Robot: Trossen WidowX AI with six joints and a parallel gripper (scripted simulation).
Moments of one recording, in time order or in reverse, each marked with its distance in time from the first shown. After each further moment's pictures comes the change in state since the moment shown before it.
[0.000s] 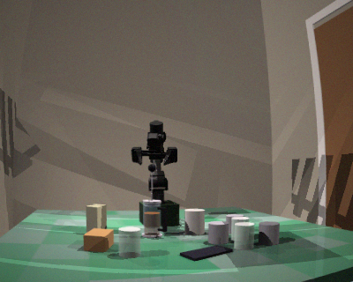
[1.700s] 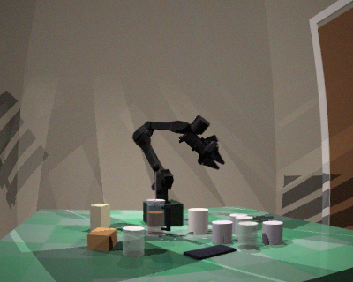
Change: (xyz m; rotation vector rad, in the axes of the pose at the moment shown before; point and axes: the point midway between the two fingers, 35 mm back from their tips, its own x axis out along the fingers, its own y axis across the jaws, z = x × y) arm -0.104 0.242 -0.059 -1.157 -0.014 1.268
